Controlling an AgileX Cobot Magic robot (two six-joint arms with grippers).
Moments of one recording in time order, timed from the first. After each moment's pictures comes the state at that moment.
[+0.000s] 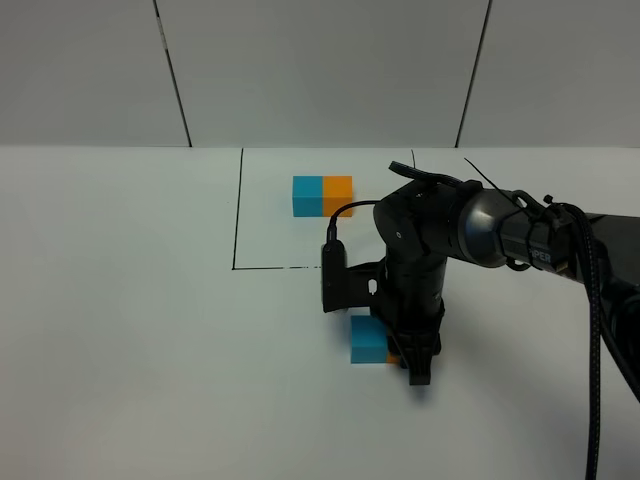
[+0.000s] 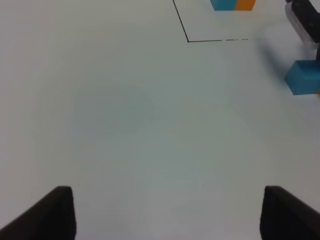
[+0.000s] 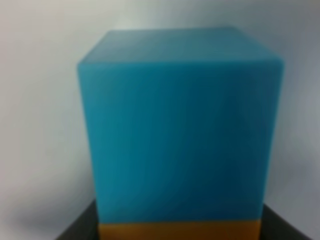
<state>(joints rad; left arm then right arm) -0.02 -0.01 -0.50 -0.17 1.07 0.08 0.56 2.22 -1.55 -0.07 0.92 -1.09</state>
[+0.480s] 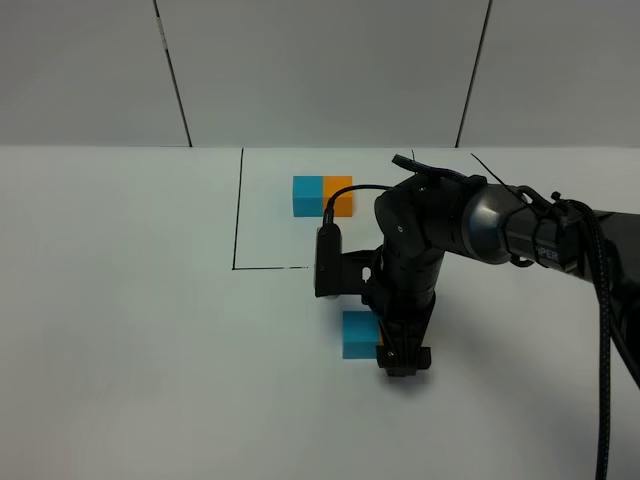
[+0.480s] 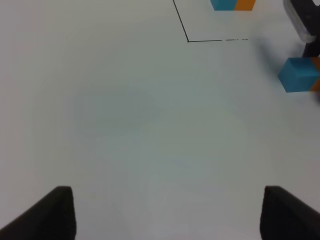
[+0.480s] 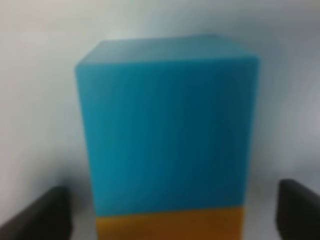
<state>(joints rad) -0.02 -0.01 -0.50 -0.17 1.07 0.08 0.56 2.19 -1.55 -0.05 0.86 -1.05</state>
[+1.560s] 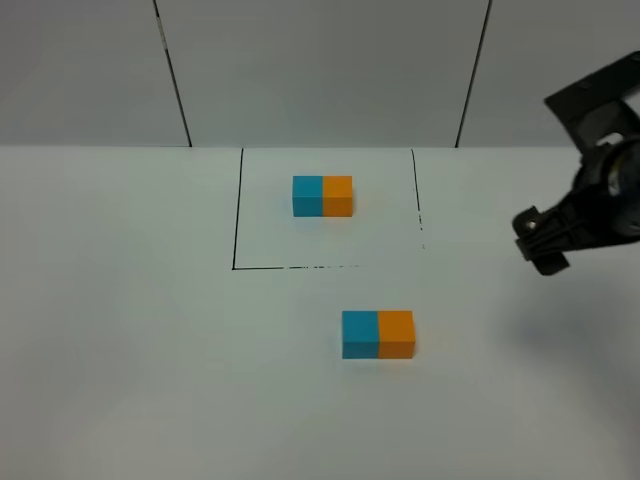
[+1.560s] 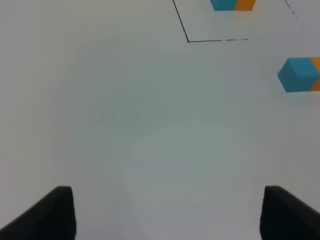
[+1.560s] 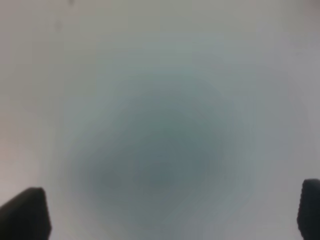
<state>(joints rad) -0.02 -0.01 -0.50 -0.17 1.07 0.08 0.33 1.47 -1.13 -0.40 0.77 0.03</state>
